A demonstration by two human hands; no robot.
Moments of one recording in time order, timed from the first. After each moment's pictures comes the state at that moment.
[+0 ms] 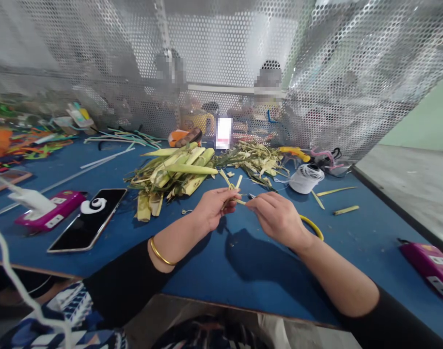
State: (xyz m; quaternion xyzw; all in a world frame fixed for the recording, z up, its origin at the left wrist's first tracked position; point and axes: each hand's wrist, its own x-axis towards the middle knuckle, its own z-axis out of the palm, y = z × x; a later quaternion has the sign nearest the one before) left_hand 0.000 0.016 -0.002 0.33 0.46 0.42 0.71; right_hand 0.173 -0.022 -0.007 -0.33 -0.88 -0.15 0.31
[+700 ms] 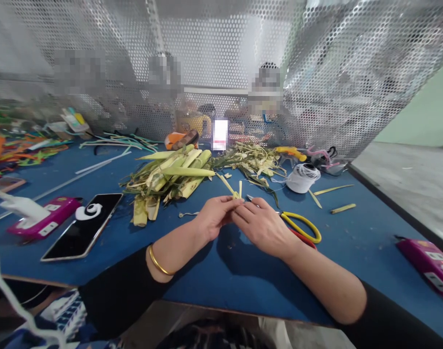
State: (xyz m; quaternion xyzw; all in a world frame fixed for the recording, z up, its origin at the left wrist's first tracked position) left_hand 0.008 0.010 -0.018 0.33 0.41 0.39 0.75; right_hand 0.148 -0.029 -0.012 -0.31 -0.89 -0.29 0.16
